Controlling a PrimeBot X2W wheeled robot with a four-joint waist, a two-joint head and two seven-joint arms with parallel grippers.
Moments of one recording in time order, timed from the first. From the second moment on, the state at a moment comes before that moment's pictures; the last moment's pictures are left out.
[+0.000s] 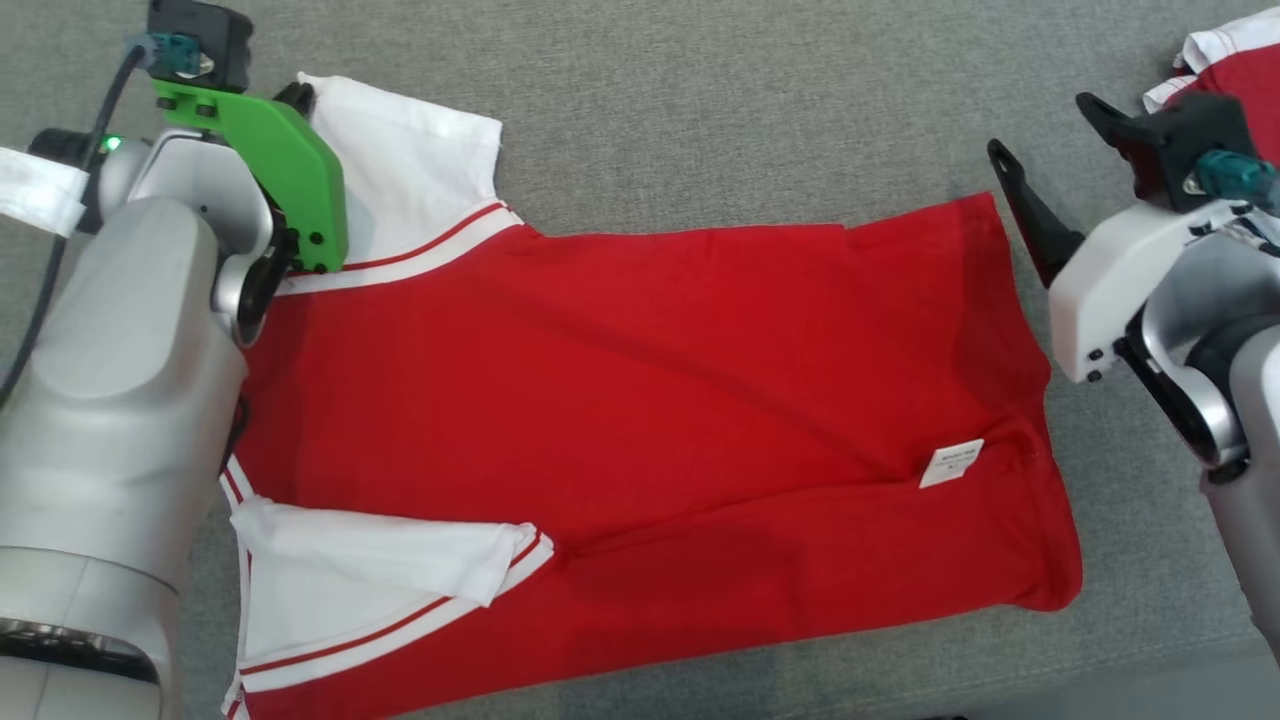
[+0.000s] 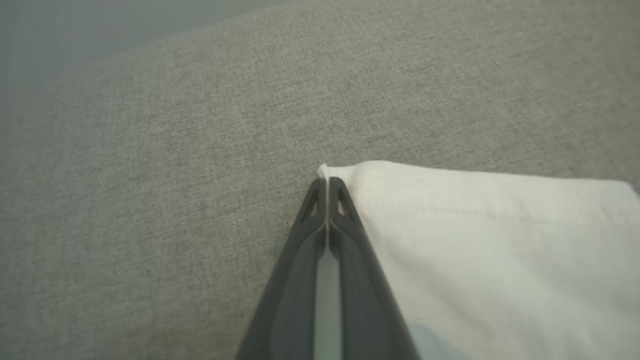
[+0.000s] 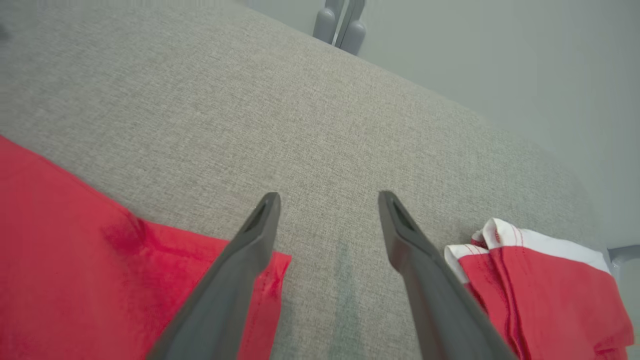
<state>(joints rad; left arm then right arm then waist) -1.05 0.28 -0.52 0.85 -0.49 -0.10 0.24 -0.56 -0.42 0.21 -0.05 0.18 0.13 0.46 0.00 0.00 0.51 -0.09</state>
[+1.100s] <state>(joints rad) -1.11 0.16 -0.62 1.02 -0.53 -0.12 0.13 -0.46 -0.33 0.04 -0.20 0.16 0.13 0.97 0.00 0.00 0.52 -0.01</state>
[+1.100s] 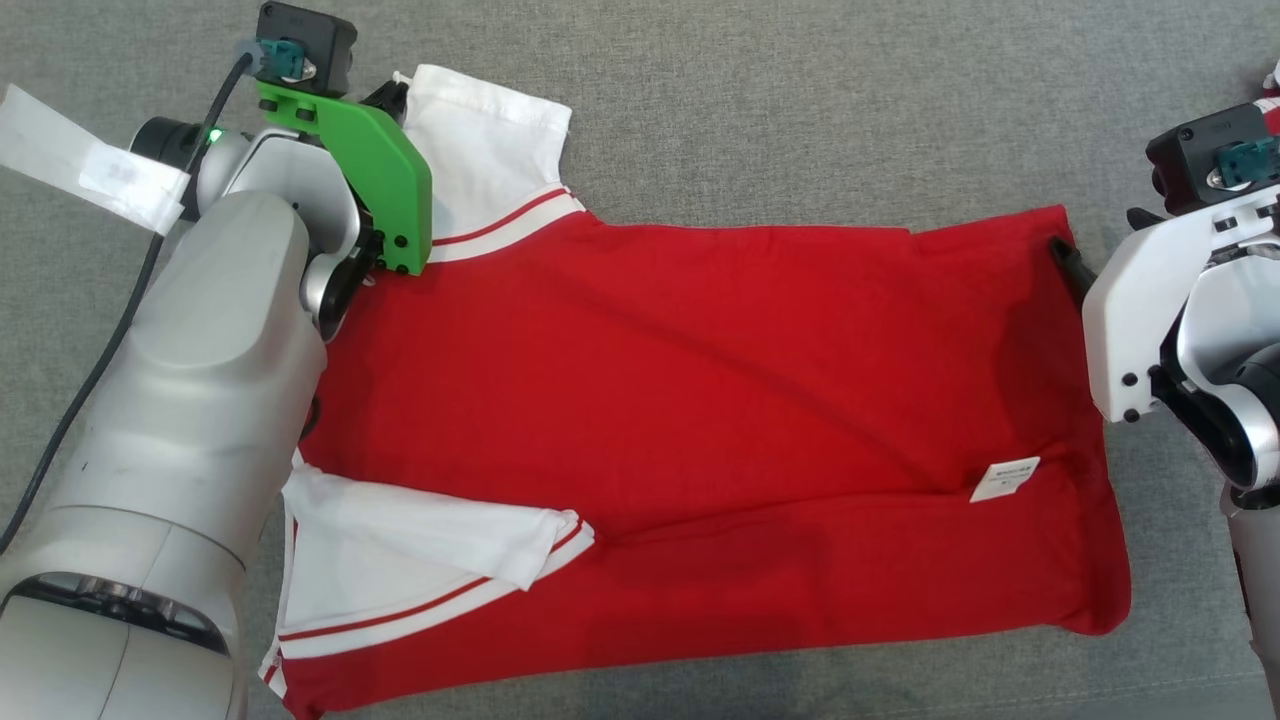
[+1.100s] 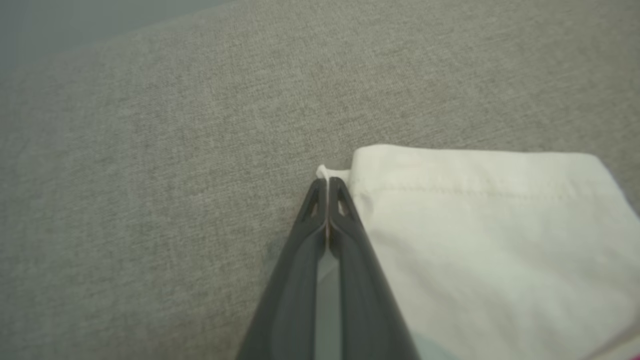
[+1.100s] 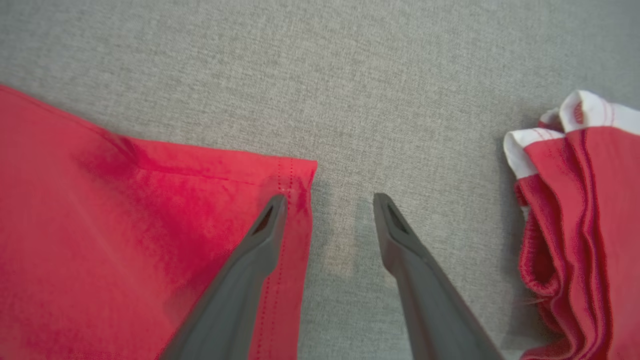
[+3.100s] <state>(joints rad) -0.52 0.34 -0.54 0.44 -0.63 0.06 -0.26 -0.17 -0.23 -0.10 -0.08 0.28 0.13 0.49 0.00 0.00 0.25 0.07</state>
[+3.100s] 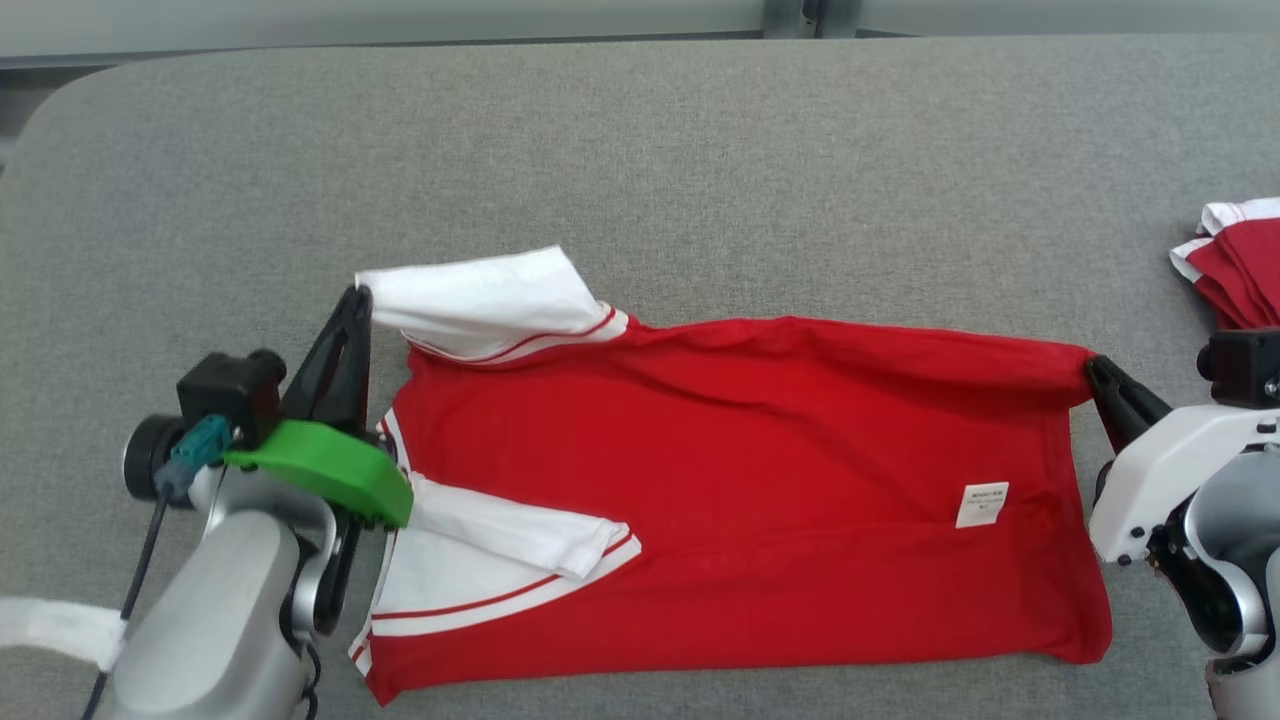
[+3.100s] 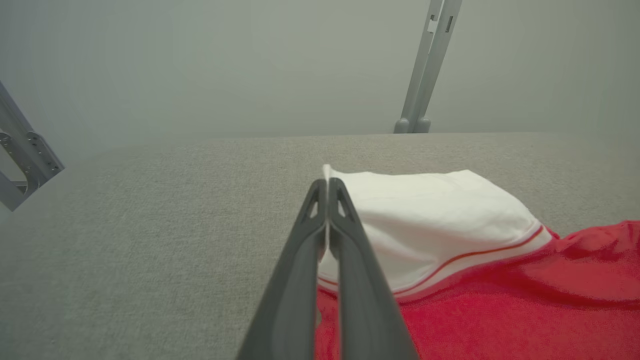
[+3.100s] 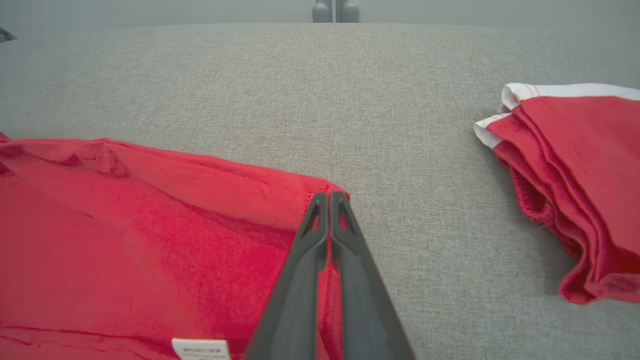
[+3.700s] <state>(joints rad) -0.12 0.45 -0.55 0.02 -0.68 0.24 -0.15 -0.09 -0.48 0.15 -0.04 0.32 0.13 0.61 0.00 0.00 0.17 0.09</state>
